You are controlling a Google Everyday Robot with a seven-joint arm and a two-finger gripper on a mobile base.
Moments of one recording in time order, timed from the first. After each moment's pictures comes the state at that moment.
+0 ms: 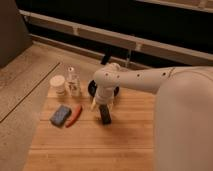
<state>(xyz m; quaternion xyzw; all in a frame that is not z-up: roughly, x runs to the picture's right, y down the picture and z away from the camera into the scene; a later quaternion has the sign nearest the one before) -0.027 0.135 0.809 -0.32 0.22 0.64 0.67</state>
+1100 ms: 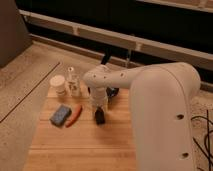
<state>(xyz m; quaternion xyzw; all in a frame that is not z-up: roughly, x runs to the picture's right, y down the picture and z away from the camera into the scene) -0.042 0.135 0.818 -0.30 0.26 0.60 0.69</state>
